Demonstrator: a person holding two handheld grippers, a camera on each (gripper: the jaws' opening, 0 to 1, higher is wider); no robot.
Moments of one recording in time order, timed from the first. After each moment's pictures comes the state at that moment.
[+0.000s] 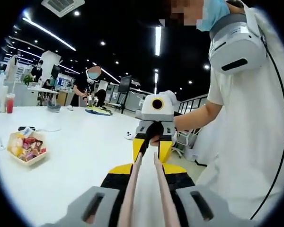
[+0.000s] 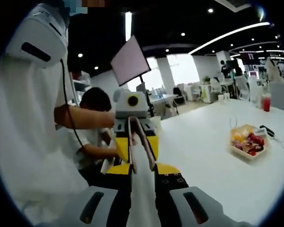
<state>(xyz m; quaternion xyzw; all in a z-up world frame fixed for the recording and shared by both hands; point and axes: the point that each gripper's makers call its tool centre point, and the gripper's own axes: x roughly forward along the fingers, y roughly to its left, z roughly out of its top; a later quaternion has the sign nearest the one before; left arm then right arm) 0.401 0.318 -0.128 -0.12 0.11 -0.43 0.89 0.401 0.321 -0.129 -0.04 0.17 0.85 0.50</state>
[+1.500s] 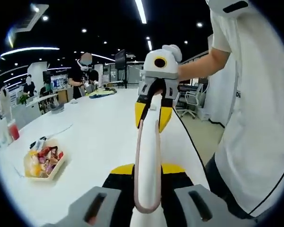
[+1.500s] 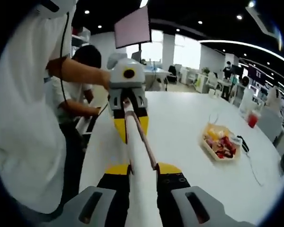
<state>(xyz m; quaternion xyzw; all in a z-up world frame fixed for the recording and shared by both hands) 0.447 0.343 -0.187 0.07 0.20 -0.41 0.89 0.479 0.308 -0.174 -0.26 0.13 0.80 0.52</state>
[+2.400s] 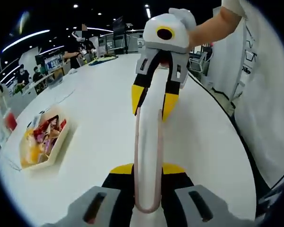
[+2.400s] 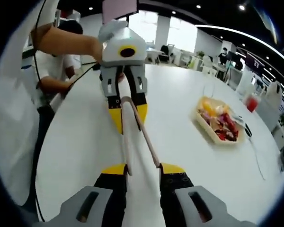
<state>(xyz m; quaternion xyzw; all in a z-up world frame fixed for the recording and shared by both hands) 0.495 0.402 -0.288 0.14 0.33 -0.40 0.85 0.528 0.362 -0.276 -0.32 0.18 0.76 0.54</state>
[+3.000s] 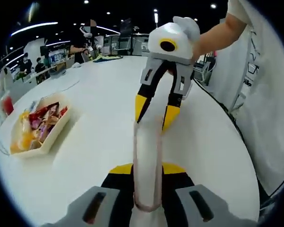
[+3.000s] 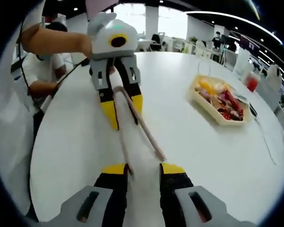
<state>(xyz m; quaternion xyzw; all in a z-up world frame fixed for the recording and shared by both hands) 0.514 0.413 -0.304 0.07 0.32 -0.38 0.86 0.546 0.371 -0.307 -0.31 0.24 0.73 0.56</state>
